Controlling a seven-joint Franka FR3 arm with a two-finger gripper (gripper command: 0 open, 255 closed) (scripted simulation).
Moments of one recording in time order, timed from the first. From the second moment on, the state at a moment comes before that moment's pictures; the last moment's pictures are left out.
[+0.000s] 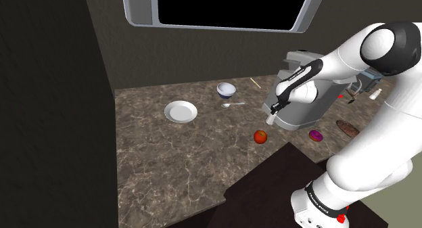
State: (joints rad) arm -0.38 0.21 -0.21 -2.49 0.10 2.89 -0.58
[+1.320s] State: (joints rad) arm -0.36 -0.06 -0.25 -2.47 -0.05 2.60 -0.47
